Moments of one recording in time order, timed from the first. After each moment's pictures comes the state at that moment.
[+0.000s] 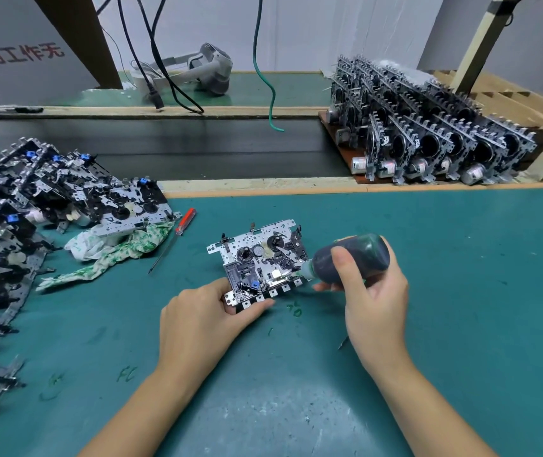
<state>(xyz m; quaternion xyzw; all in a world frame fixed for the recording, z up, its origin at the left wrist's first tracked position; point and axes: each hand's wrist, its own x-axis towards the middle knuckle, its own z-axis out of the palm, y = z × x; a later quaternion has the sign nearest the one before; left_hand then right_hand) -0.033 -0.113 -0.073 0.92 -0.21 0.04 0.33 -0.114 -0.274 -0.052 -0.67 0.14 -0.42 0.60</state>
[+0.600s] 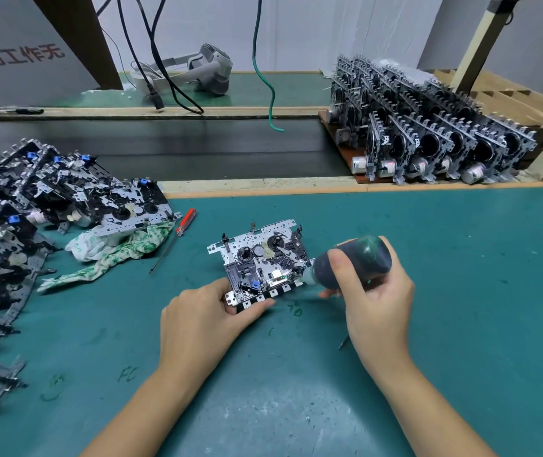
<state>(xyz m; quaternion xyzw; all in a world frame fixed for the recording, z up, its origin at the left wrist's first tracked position) -0.032 -0.113 -0.073 0.92 -0.21 0.04 0.32 -0.116 -0.273 -0.048 -0.68 0.15 -0.43 0.58</state>
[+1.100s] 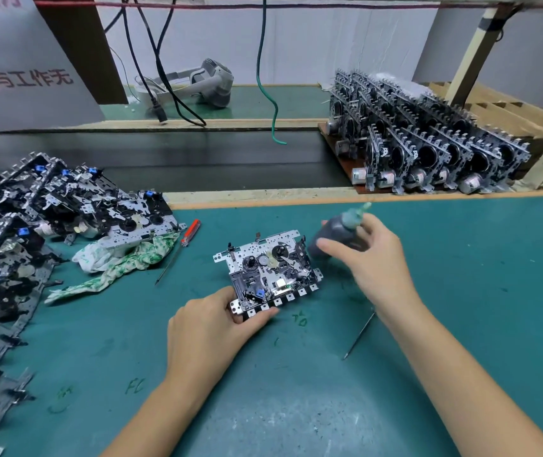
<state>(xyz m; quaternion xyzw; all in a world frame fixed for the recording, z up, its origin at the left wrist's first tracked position) -0.030 -0.112 -0.076 0.91 -0.22 0.06 0.34 -0.079 -0.316 -0.032 -0.73 0.20 -0.26 0.59</state>
